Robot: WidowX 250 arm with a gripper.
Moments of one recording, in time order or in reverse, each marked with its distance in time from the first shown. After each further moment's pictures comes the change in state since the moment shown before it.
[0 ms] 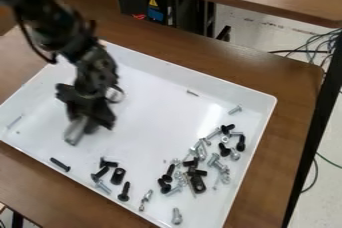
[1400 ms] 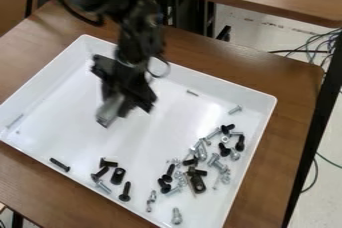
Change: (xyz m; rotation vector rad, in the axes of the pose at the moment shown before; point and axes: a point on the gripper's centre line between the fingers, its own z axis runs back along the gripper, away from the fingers) arm 0.026 0.025 0.063 0.088 0.055 0.025
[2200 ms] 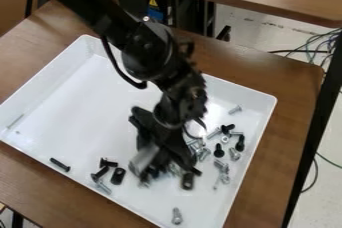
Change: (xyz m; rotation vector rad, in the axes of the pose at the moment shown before) arm -0.030 -0.121 -0.010 -0.078 -0.020 -0.214
